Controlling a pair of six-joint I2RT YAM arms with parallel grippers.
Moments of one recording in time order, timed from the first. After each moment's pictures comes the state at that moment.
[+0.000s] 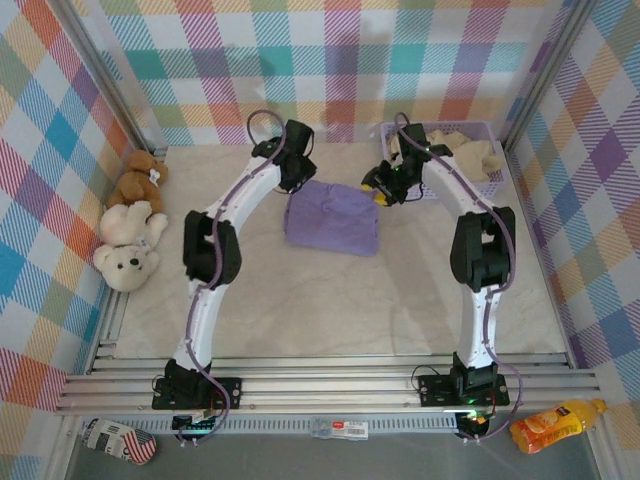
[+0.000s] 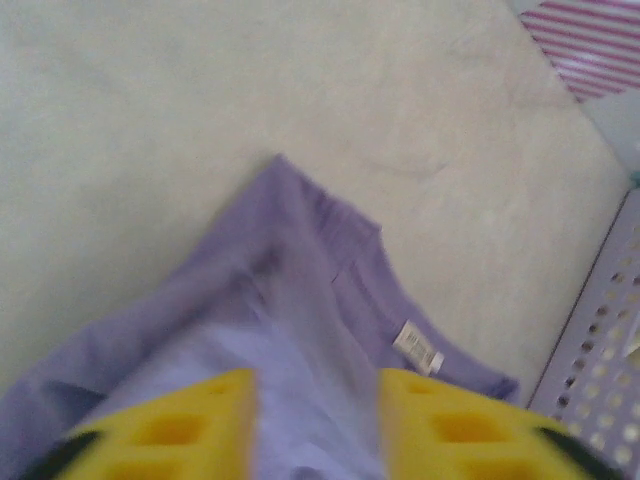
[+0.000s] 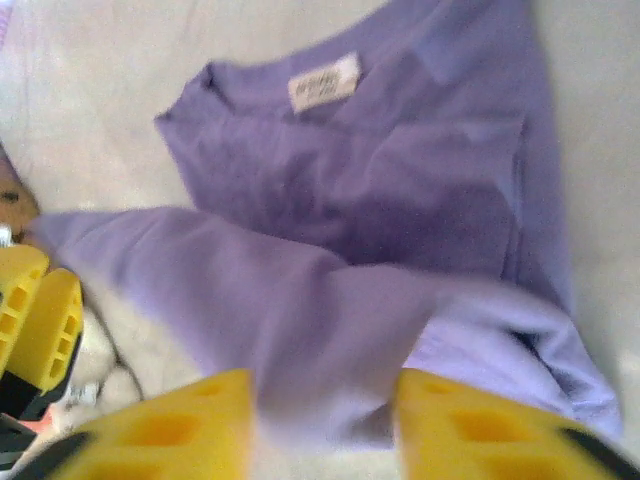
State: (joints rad) left arm -0.42 2.39 2.34 -0.92 -0.09 -1.09; right arm 0.23 2.13 1.89 -0.85 -0.48 0.80
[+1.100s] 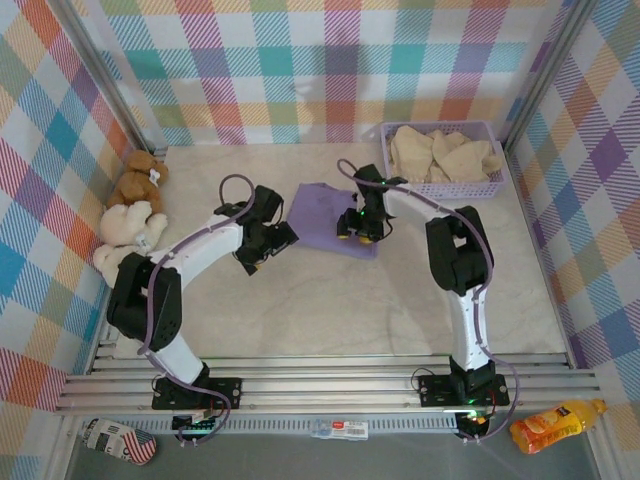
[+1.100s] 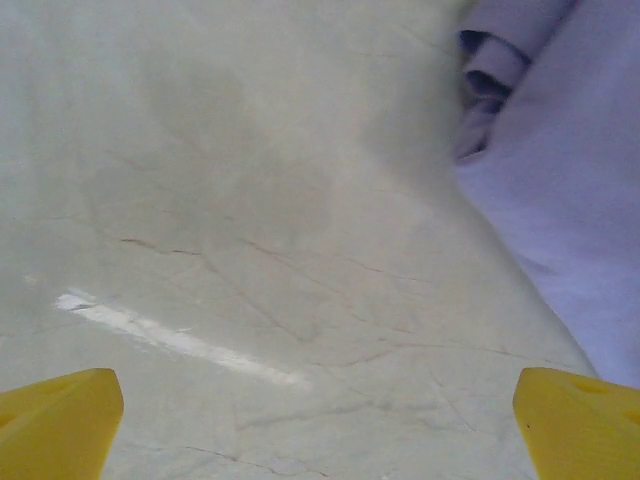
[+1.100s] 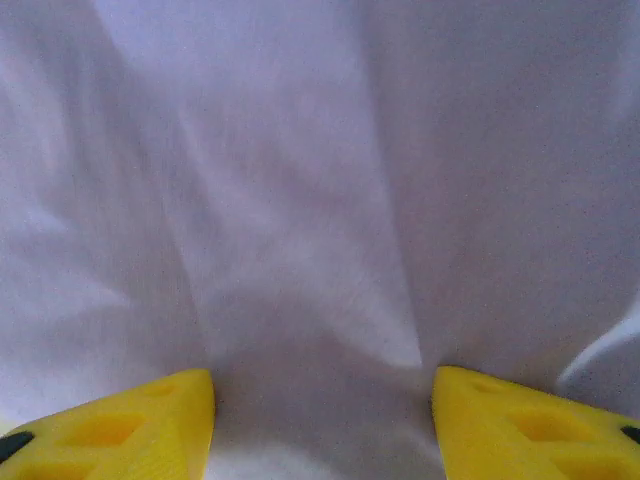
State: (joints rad) left arm -0.45 1.65 1.20 -0.78 0.02 -1.06; right arm 0.47 2.15 1.63 -0.79 -0.32 0.49
